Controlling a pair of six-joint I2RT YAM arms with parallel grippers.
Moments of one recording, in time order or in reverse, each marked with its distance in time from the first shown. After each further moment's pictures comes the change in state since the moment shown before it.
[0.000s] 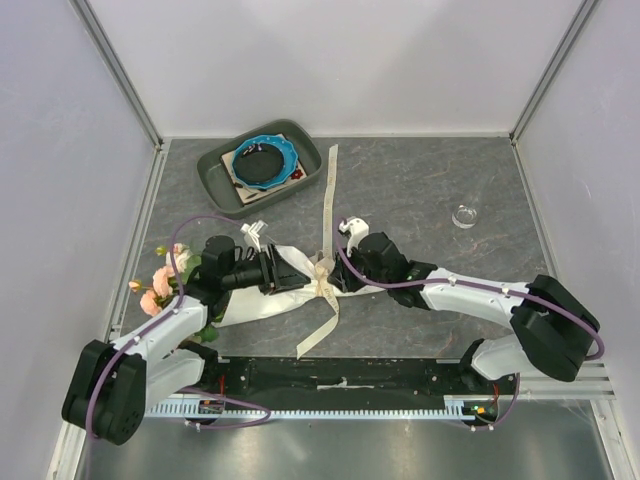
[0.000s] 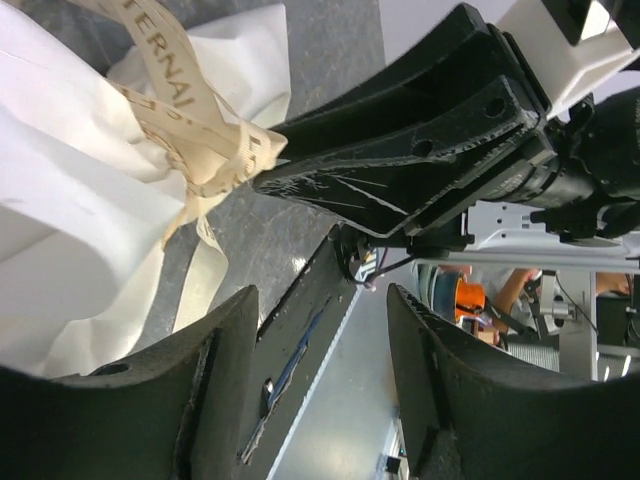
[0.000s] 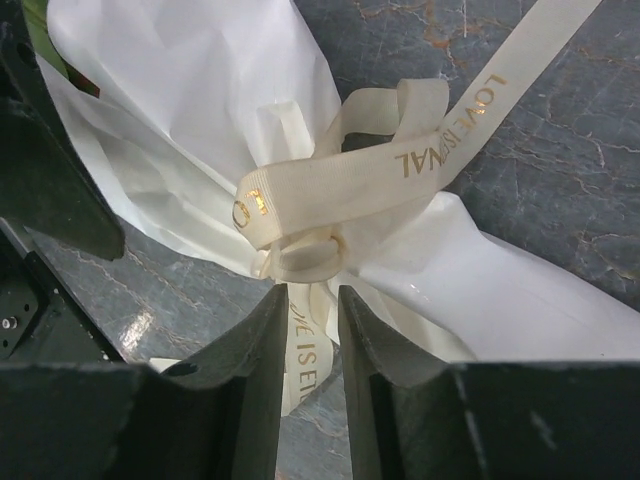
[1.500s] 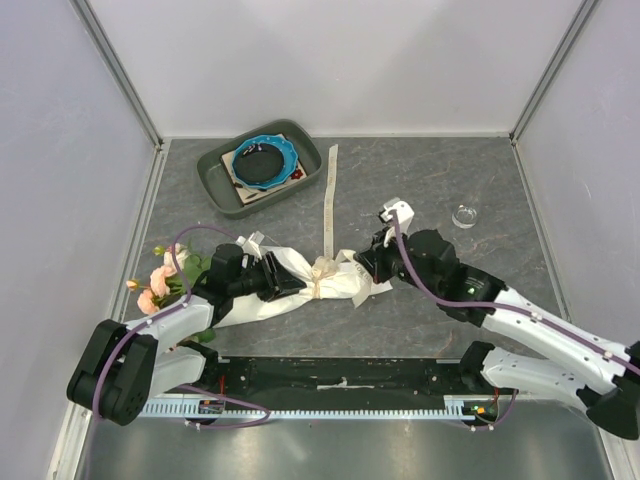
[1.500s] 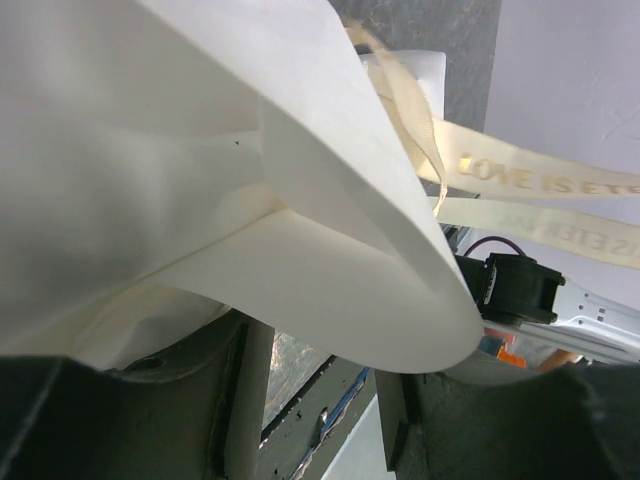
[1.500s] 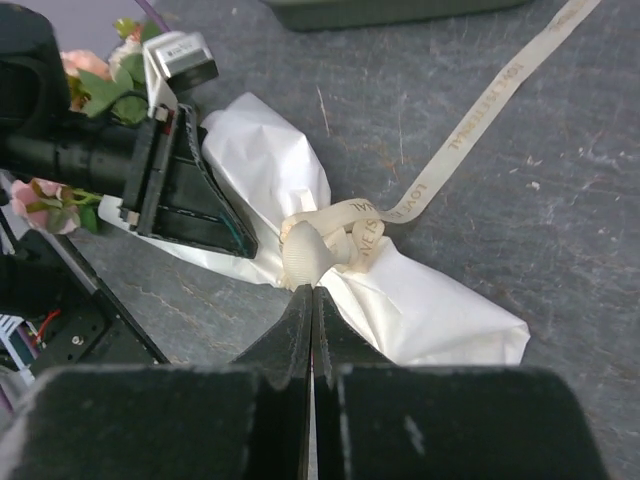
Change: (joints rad) left arm -0.035 0.108 -0.061 0.003 -0.227 0.000; right arm 0.030 -0.428 0.073 -0.275 0.158 -0.067
